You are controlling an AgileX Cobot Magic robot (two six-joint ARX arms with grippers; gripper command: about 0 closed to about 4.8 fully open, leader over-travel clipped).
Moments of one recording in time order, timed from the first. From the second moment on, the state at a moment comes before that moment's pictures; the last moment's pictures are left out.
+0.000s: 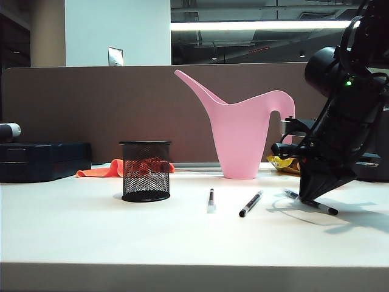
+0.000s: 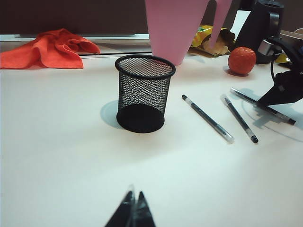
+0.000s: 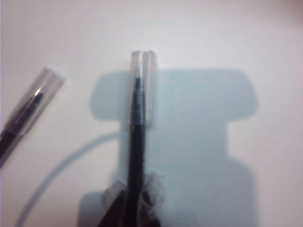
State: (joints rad) left arm -0.07 0.01 0.01 -0.12 0.45 -0.02; right arm 0.28 1.74 0.97 -0.17 -0.06 0.12
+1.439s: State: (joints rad) left arm -0.07 0.01 0.01 -0.12 0.45 -0.02; right arm 0.49 1.85 1.11 0.86 -0.52 0.31
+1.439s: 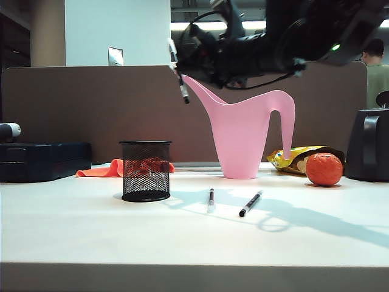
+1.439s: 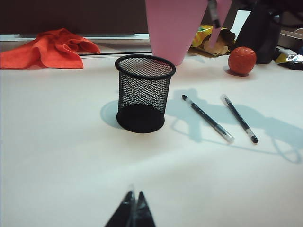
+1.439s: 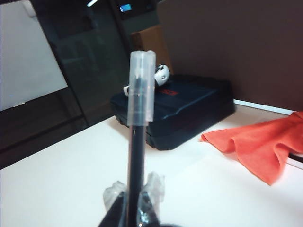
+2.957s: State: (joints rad) left arm -0.07 0.01 0.01 -0.12 0.45 -0.02; right arm 0.54 1.95 1.37 0.56 -0.42 0.26
